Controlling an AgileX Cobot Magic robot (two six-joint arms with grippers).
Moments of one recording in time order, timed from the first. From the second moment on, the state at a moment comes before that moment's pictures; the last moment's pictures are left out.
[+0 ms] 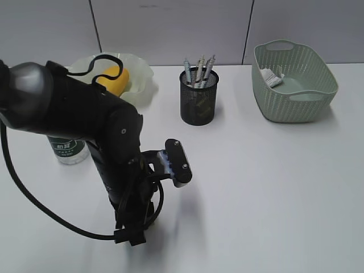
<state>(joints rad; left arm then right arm) -0.80 1.97 -1.09 -0.05 0.70 0.55 0.10 -0.01 -0.50 0.15 1.05 -0.11</state>
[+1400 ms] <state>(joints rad) -0.71 1.81 -1.30 -0.58 0.08 0.51 0.10 -0.01 -0.50 0.15 1.05 -0.11</state>
